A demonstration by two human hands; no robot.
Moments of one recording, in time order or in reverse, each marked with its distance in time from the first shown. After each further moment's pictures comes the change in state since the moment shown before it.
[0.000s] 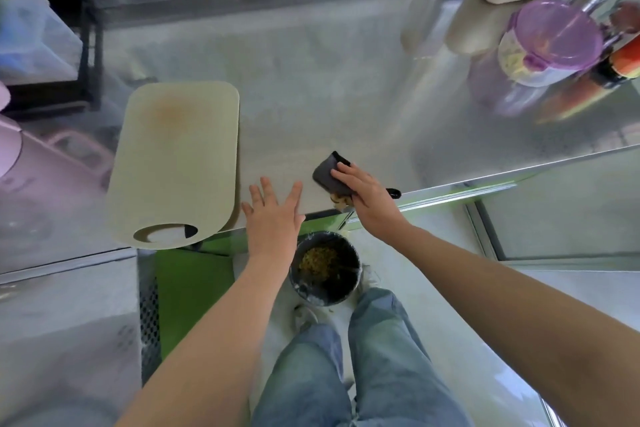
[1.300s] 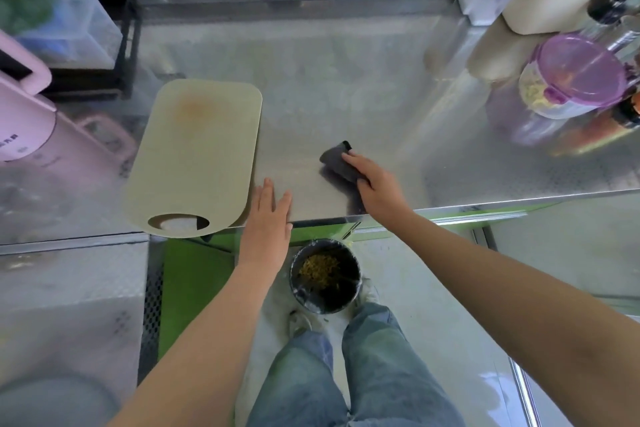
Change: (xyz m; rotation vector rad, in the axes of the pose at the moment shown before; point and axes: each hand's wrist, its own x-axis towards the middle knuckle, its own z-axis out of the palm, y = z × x) left_hand -0.014 -0.024 0.000 -0.274 0.102 -0.015; right_hand 0.032 -0.022 -0.018 0.041 0.014 0.051
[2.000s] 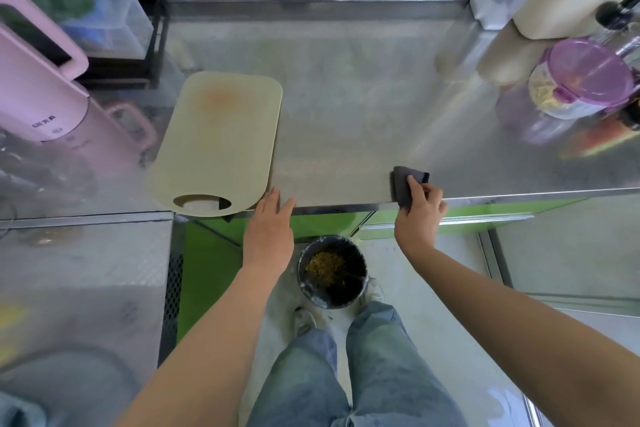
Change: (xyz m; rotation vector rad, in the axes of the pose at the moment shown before) left_hand -0.040 -0.016 -0.005 -0.055 0.021 -0.059; right_hand -0.065 0.024 0.020 -0.230 0.439 0.335
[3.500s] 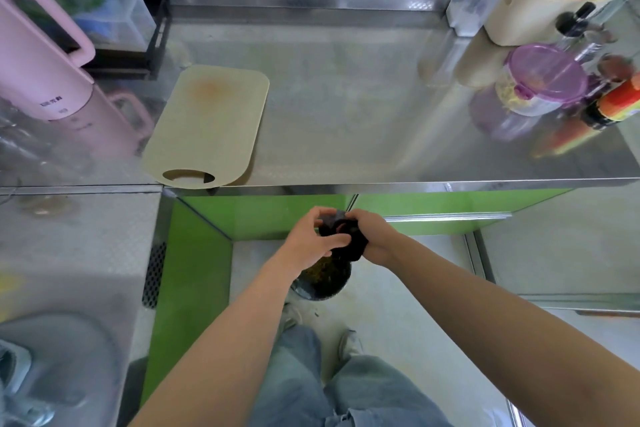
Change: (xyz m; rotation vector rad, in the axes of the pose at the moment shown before) left_hand -0.056 0.097 0.009 -1.082 -0.407 -0.253; right_hand -0.055 -0.014 -0.035 0.806 -0.811 0.698
